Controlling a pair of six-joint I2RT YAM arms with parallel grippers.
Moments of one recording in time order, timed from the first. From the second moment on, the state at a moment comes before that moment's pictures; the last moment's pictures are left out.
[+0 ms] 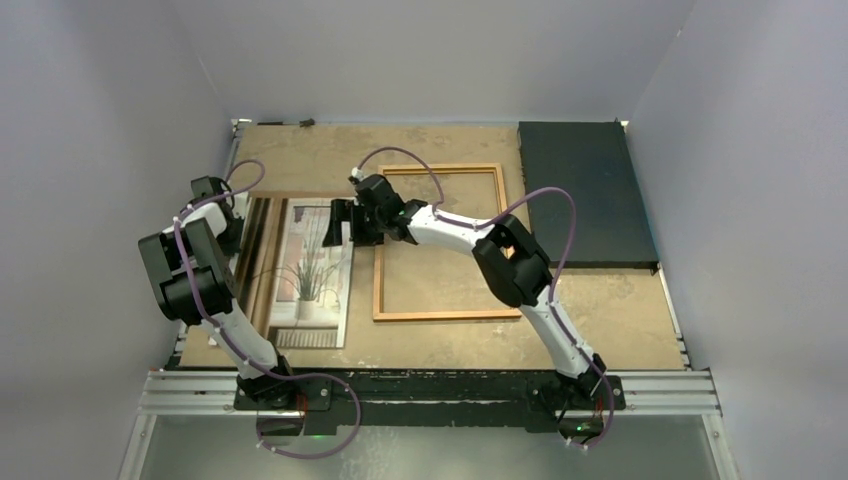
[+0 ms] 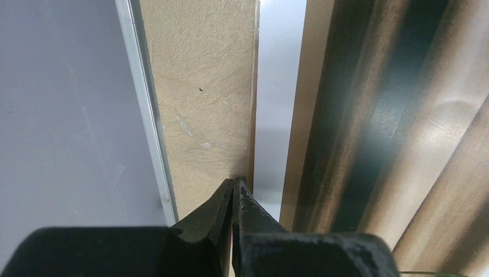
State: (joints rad) left arm 0.42 1.82 1.10 -0.44 -0.15 0.46; right arm 0.88 2.35 1.84 -0.17 -0.27 0.75
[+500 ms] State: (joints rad) left arm 0.42 1.80 1.08 -0.41 -0.15 0.47; right arm 0.86 2.24 1.70 0.13 -0.45 0.84
